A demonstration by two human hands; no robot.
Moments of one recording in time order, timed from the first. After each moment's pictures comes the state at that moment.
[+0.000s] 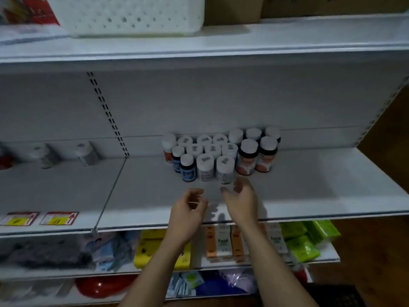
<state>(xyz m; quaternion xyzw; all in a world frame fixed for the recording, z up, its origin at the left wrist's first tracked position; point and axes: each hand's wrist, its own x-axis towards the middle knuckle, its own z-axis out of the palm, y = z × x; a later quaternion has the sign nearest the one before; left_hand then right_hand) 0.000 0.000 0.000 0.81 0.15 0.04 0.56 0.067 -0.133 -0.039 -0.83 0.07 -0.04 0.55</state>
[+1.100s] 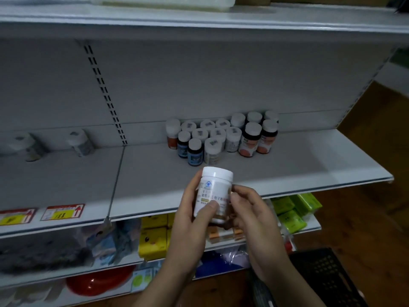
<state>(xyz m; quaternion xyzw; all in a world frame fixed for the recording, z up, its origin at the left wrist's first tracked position) -0.091 0.038 0.054 0.58 0.02 0.01 0.81 -0.088 -0.082 0.064 -0.65 0.05 0.05 0.76</state>
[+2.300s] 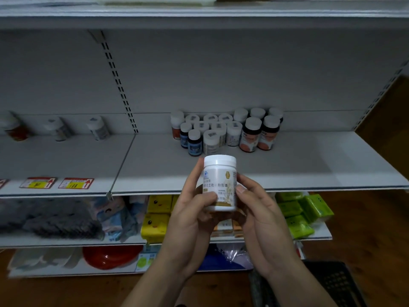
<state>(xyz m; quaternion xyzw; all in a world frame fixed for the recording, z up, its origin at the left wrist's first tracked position) -0.125 -0.026 0.070 0.45 0.03 -0.02 0.89 -0.103 -0.145 0.070 -0.51 0.05 0.12 0.85</state>
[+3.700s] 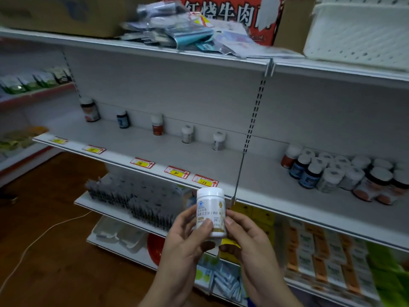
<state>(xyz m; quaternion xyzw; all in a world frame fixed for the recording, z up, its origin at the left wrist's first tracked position) -0.288 0.236 0.050 0.45 0.20 0.17 0.85 -0.222 0.128 0.053 -0.61 -0.05 0.23 0.75</state>
